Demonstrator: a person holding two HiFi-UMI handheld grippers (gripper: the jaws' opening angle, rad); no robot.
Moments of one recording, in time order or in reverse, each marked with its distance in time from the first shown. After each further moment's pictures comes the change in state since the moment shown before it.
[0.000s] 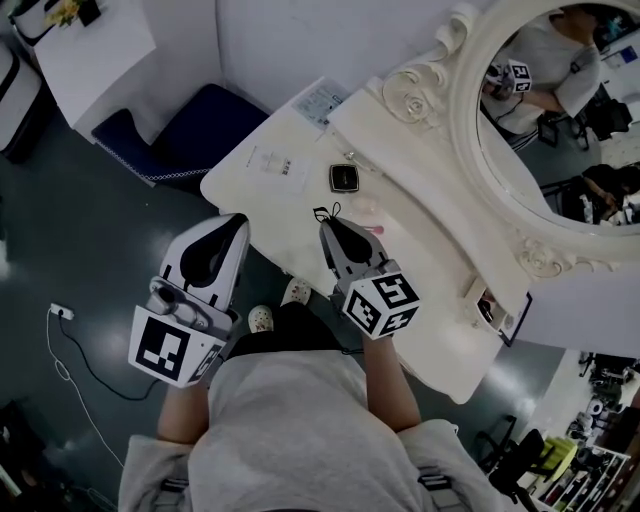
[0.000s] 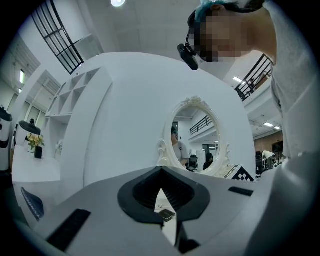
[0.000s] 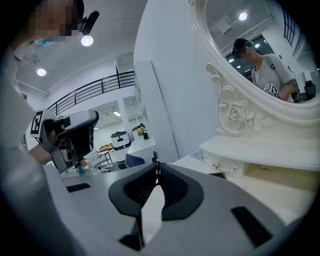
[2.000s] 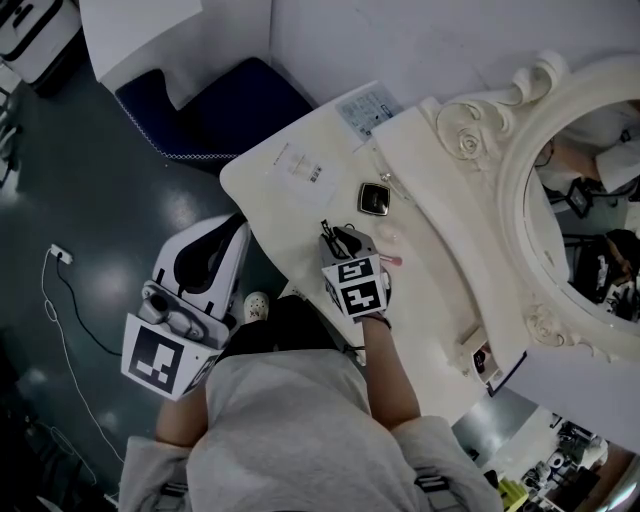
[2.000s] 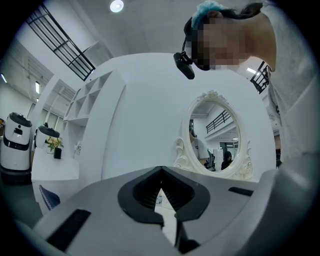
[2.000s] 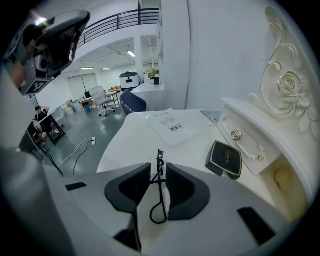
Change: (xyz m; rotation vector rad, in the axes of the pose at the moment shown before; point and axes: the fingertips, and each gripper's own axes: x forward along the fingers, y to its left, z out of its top) left arm 0.008 0.038 -0.006 0.001 0.001 0.197; right arm 0.078 -0.049 -0.127 -0.351 0.610 0.028
